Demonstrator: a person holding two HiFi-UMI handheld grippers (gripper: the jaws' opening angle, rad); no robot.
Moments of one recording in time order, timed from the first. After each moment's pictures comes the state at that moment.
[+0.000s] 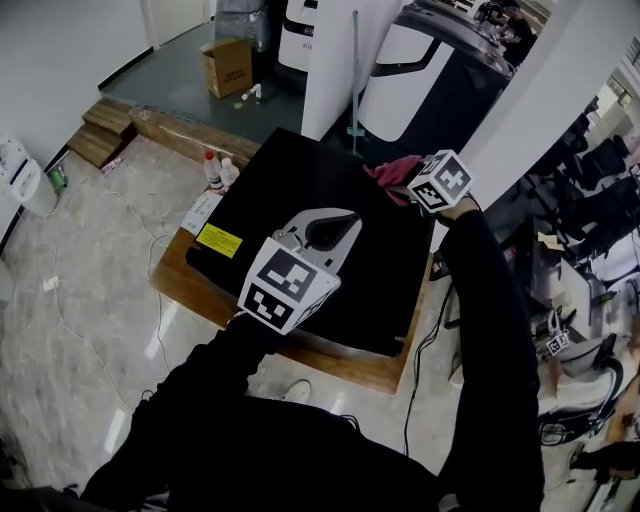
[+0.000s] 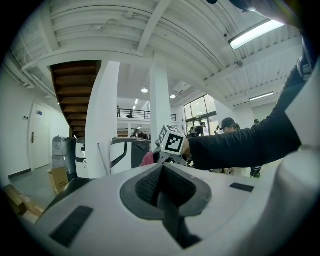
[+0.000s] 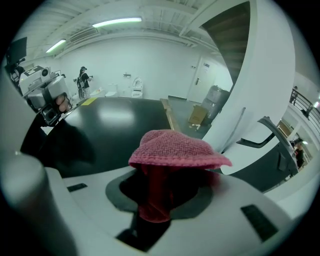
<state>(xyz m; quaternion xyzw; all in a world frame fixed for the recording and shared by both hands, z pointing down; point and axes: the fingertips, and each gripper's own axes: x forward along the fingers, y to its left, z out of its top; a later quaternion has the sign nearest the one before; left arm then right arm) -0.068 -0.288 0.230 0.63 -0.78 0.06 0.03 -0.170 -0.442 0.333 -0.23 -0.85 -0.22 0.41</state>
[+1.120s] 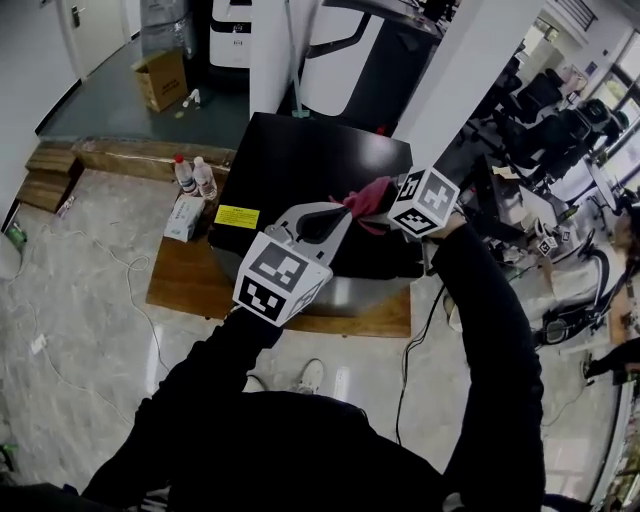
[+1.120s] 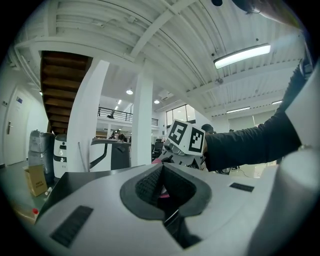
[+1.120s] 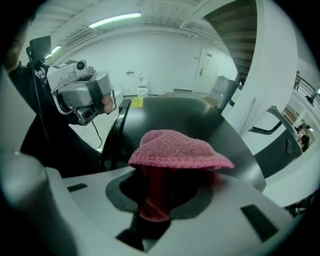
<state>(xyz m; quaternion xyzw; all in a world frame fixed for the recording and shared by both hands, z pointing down) -0.012 -0.178 0.223 0.72 -0.69 0.03 0.02 -0.030 -0.253 0.329 -0.24 -0.83 -0.18 0.46</state>
